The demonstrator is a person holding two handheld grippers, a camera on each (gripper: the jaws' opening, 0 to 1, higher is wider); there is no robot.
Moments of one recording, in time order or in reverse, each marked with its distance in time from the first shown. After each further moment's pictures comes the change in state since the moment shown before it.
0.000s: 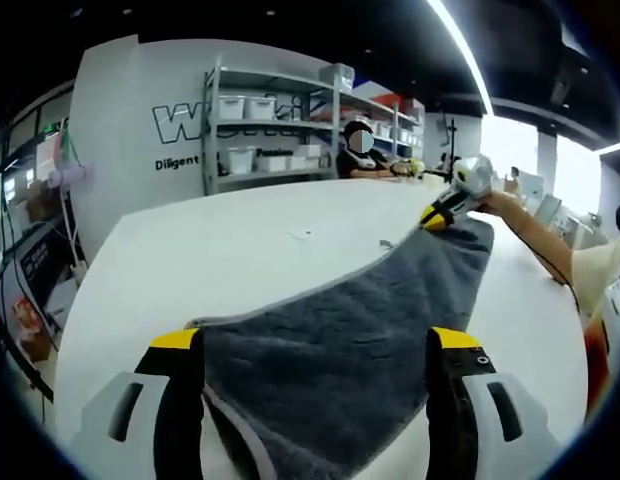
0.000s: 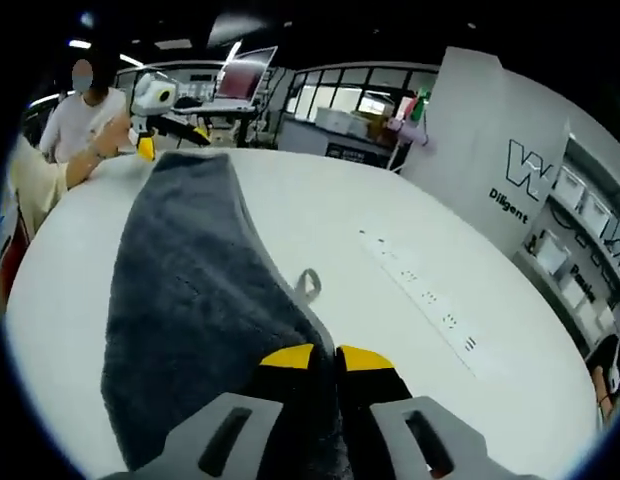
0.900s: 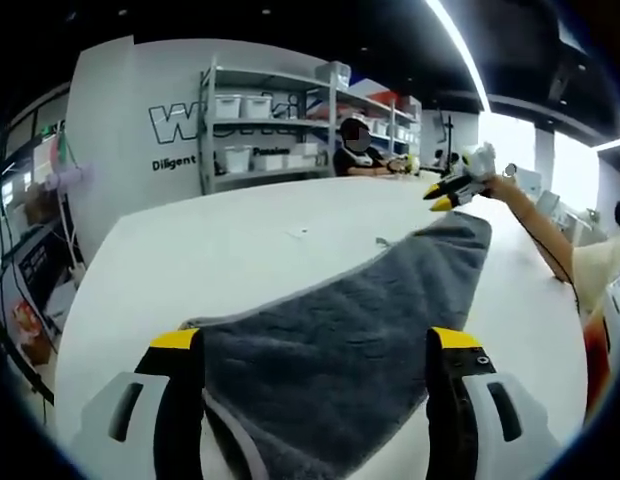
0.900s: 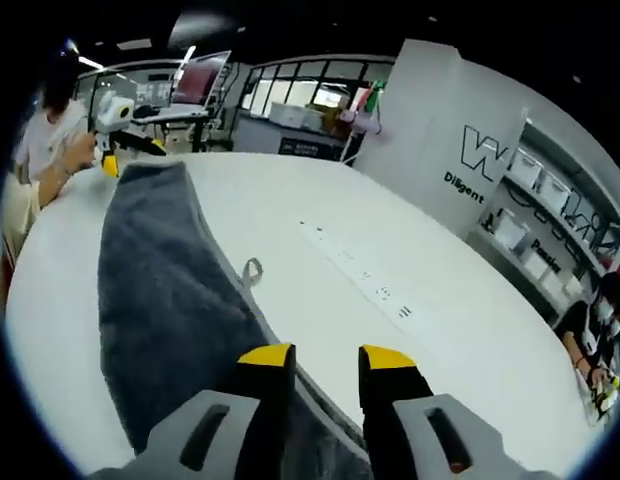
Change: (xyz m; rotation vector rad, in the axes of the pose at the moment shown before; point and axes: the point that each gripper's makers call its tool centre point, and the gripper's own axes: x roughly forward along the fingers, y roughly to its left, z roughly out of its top) left arm 0.000 -0.006 -0.001 0.014 0.005 -0.006; right arm -0.068 -0.051 -0.025 0.152 0.055 -0.171
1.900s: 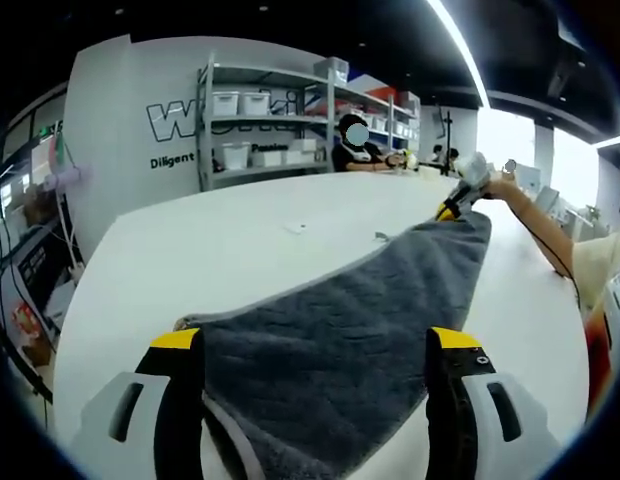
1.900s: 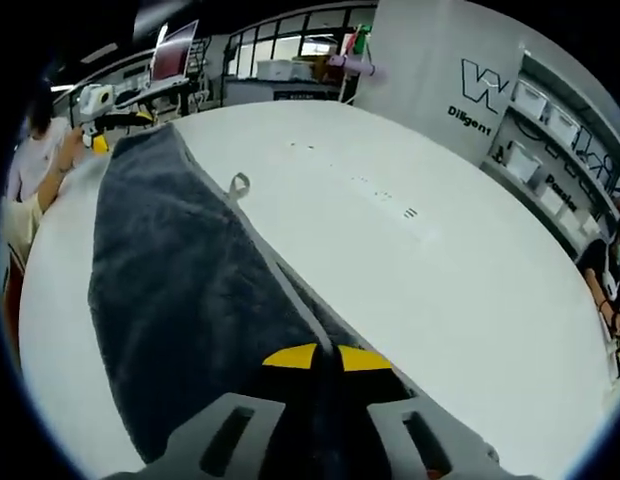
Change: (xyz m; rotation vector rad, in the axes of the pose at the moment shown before) left arm 0.003 0.000 -0.005 0.008 0.021 -0.003; right arm 0.005 0.003 -0.071 0.087 0.182 0.080
